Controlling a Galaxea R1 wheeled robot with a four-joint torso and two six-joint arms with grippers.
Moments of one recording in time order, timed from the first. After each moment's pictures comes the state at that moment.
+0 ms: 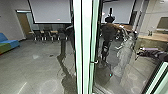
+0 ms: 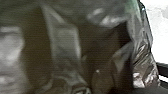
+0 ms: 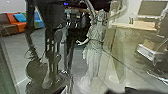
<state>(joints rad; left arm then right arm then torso) 1.40 2.98 -2.73 -0.42 0.16 0.29 -0.10 2.44 -2.47 -0.73 -0.38 0.74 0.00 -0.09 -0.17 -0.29</state>
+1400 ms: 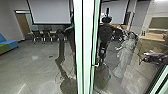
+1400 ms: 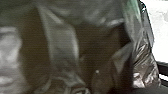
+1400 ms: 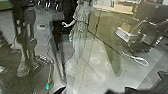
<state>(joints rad) 1.41 2.98 -2.73 -0.42 0.16 0.29 -0.15 2.41 -2.47 -0.70 -0.51 0.70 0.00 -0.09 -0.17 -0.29</state>
